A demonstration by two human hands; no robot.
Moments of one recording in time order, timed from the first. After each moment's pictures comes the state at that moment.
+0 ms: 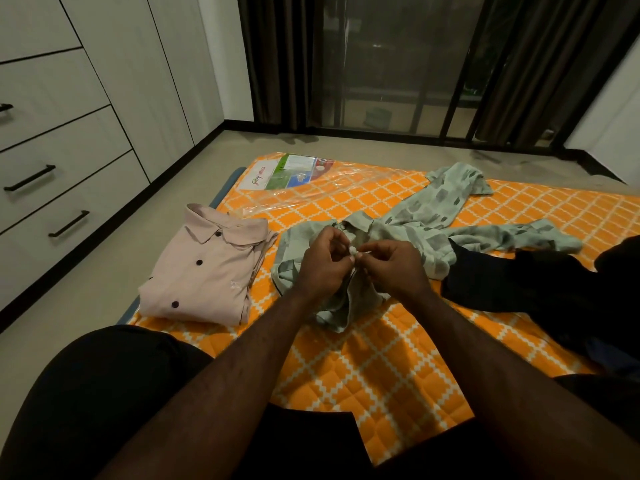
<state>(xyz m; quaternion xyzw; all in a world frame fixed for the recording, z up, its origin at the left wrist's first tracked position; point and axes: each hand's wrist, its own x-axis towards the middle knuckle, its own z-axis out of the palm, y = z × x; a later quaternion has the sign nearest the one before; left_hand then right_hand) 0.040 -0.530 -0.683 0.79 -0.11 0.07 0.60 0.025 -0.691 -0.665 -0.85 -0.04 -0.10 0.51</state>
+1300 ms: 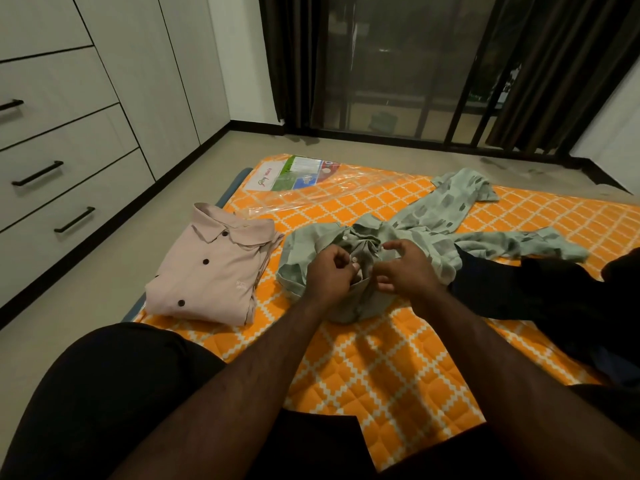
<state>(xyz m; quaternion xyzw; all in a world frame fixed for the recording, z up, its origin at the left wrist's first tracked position) 0.043 -0.539 -0.699 0.83 0.03 0.05 0.56 0.026 -0.691 -0.656 -0.76 0.14 0.04 0.63</state>
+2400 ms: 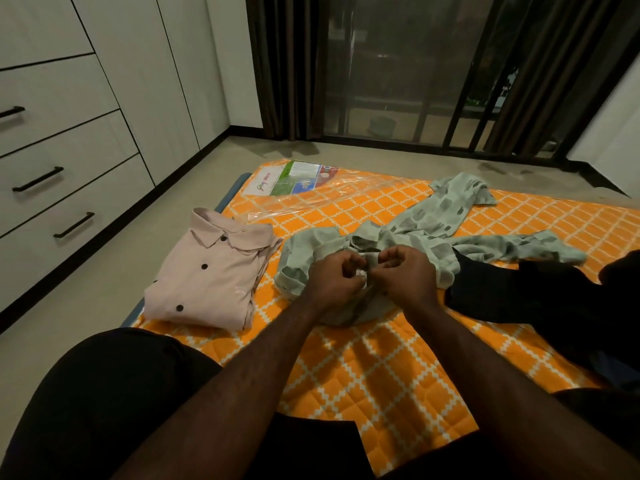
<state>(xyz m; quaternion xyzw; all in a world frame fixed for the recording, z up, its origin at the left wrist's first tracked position) 0.045 -0.531 -0.694 0.87 -0.13 0.04 0.47 0.020 -0.688 -0.663 -0.85 0.12 -0.11 0.50</state>
